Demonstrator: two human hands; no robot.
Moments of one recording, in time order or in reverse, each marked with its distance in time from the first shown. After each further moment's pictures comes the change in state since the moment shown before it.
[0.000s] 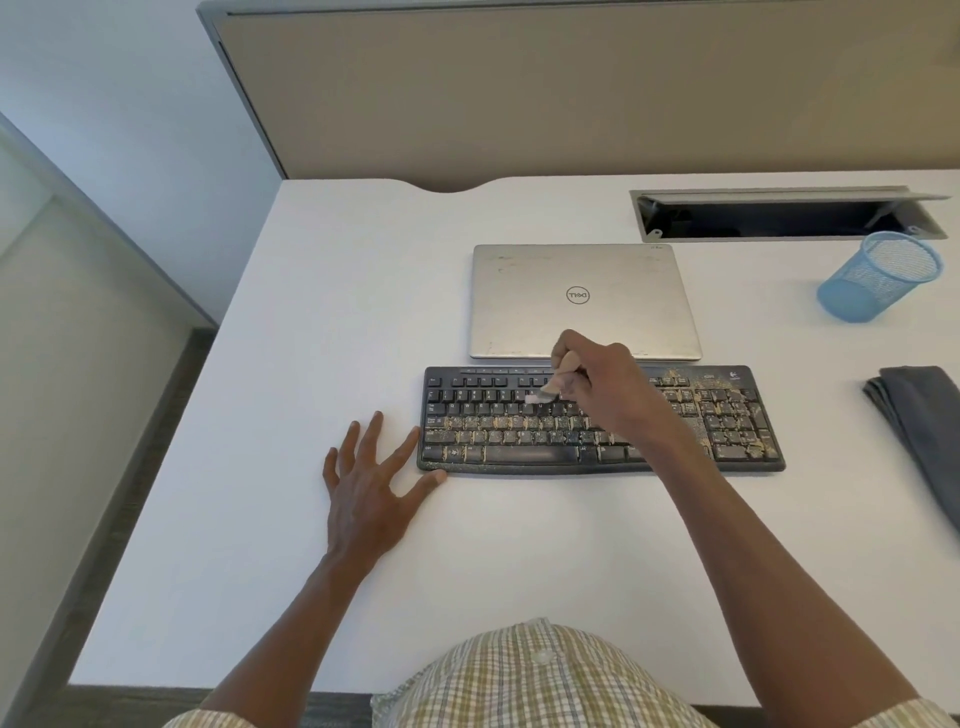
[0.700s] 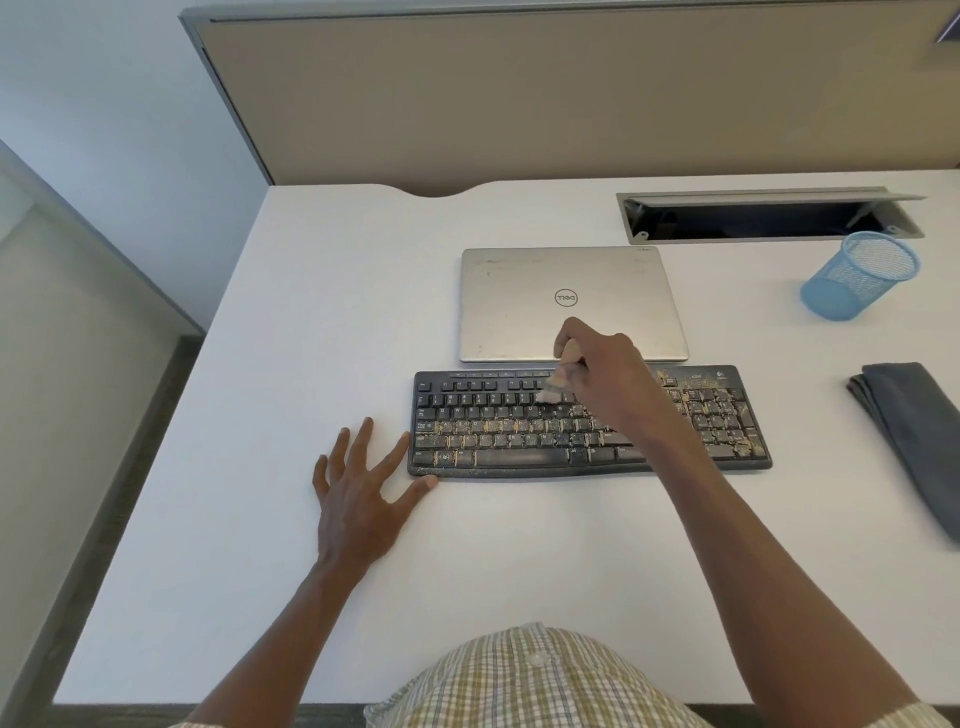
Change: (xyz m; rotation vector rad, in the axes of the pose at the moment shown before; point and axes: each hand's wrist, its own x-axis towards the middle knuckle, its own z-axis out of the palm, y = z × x) left_hand 0.000 -0.001 0.002 0.021 0.004 0.003; right_hand -0.002 -0.010 -0.017 -0.094 0.060 0.051
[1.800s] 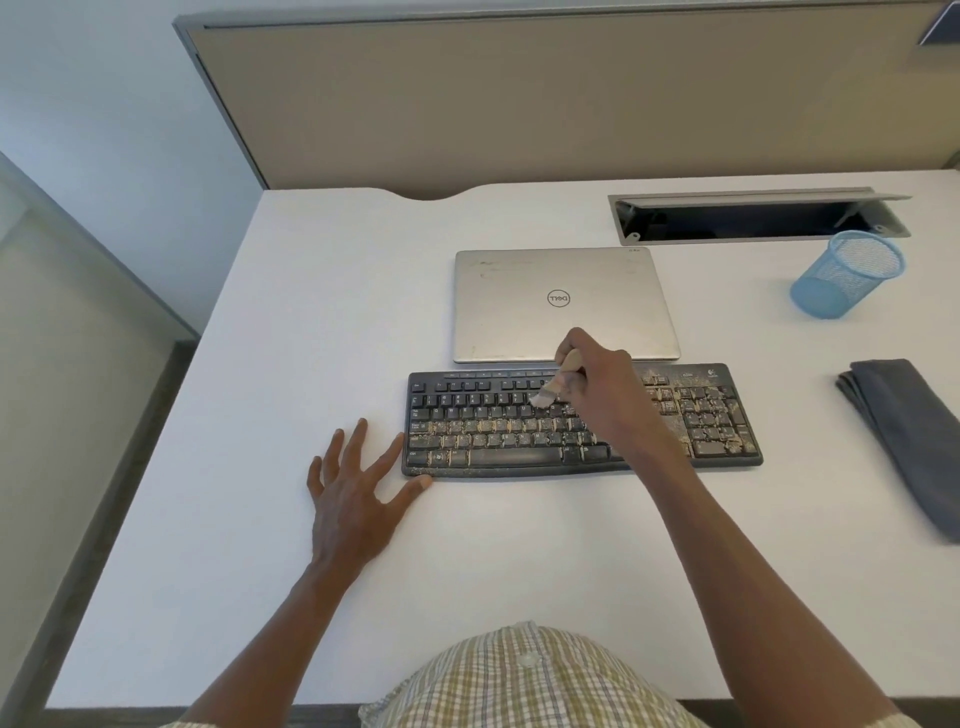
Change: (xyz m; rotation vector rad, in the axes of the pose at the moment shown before) left_hand -0.001 0.001 -0.001 -0.014 0.007 0.002; right_hand -0.013 0.012 0.011 0.121 0.092 0.054
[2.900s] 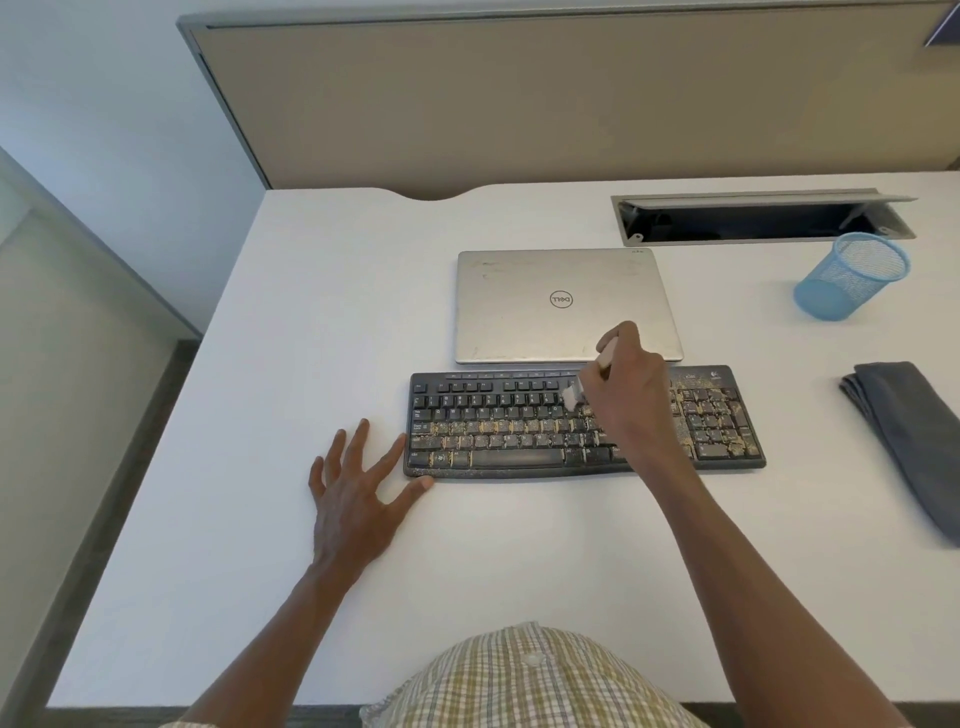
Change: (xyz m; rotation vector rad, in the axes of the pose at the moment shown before) left_hand 0.000 0.001 -0.001 -0.003 -0.010 -0.008; right_hand 0.000 0.009 0.006 -0.116 0.292 0.152
